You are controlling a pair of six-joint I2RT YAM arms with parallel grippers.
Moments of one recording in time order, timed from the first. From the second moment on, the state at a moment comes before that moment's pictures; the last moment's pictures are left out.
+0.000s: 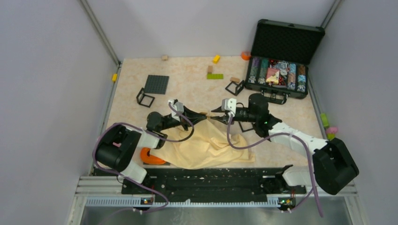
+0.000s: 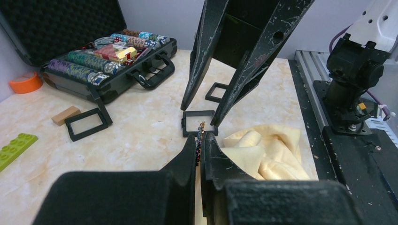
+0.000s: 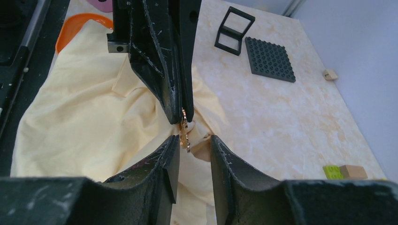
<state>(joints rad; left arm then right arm) -0.44 1.55 0.40 1.49 0.93 -0.26 0.58 1.27 0.68 0.41 -0.79 -0.48</state>
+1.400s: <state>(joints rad) -0.48 1.46 0.49 1.11 0.80 0.00 0.60 1.38 1.16 -0.37 -0.55 -0.65</state>
